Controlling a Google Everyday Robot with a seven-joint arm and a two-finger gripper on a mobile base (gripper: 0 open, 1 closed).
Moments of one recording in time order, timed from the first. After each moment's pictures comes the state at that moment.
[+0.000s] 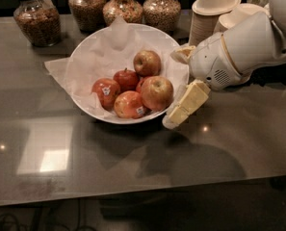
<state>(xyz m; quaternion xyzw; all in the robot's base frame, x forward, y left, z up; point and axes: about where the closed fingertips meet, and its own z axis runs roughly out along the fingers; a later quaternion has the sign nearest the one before) 0.486 -0.065 0.924 -0.61 0.69 0.20 0.34</state>
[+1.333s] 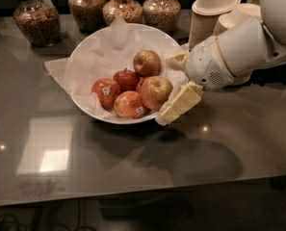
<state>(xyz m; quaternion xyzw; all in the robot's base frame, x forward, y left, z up) 0.490 -0.058 0.916 -0.61 0.68 0.22 0.34</state>
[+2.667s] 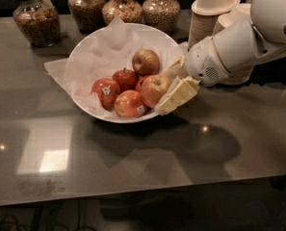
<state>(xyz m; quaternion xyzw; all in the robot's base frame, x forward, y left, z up) 0.523 -0.062 0.897 -0.60 0.69 0.23 0.33</state>
